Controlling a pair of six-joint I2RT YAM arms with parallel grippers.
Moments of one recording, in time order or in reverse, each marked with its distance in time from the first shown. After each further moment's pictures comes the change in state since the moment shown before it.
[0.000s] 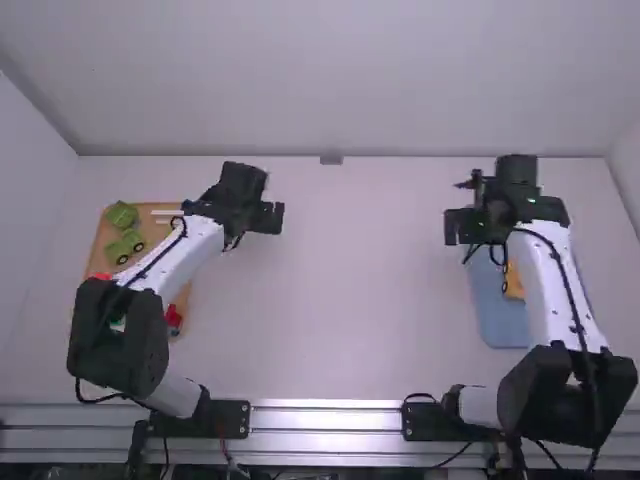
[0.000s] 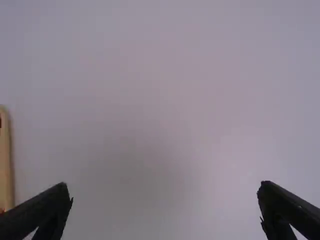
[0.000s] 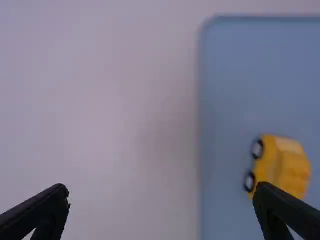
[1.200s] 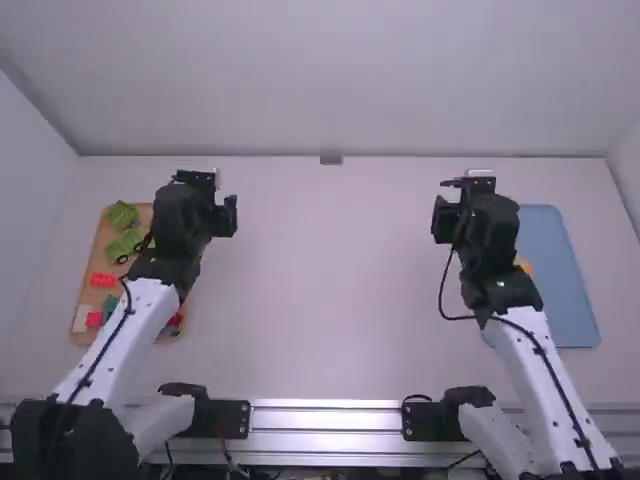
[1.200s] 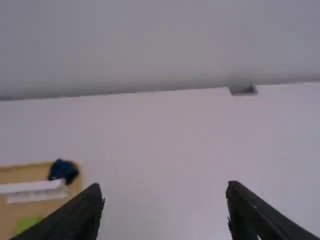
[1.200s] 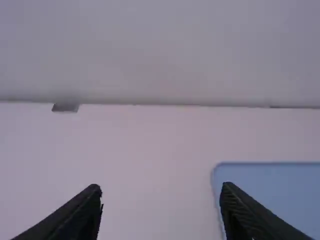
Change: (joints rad) left arm 0.219 -0.465 -0.353 0.289 0.050 0.045; right arm 0.124 -0.445 -0.469 0.735 0.142 0.164
